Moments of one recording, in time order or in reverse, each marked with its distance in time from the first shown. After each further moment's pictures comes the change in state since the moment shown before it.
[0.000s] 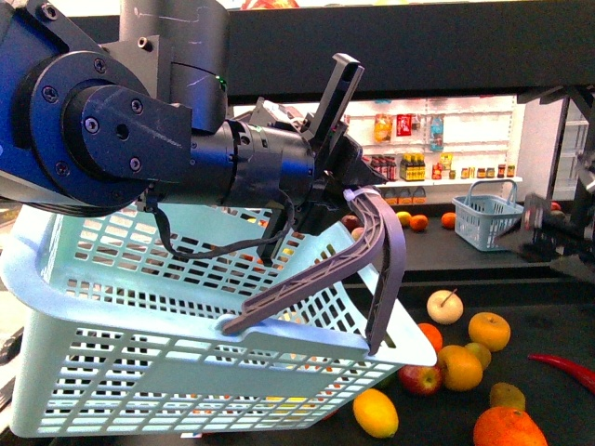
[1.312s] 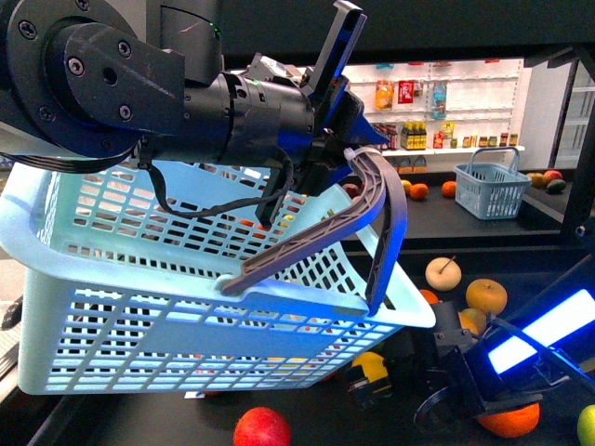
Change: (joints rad) left arm 0.000 0.000 0.000 0.000 0.000 0.000; right arm 0.328 0.941 0.790 -0.064 0.261 -0.390
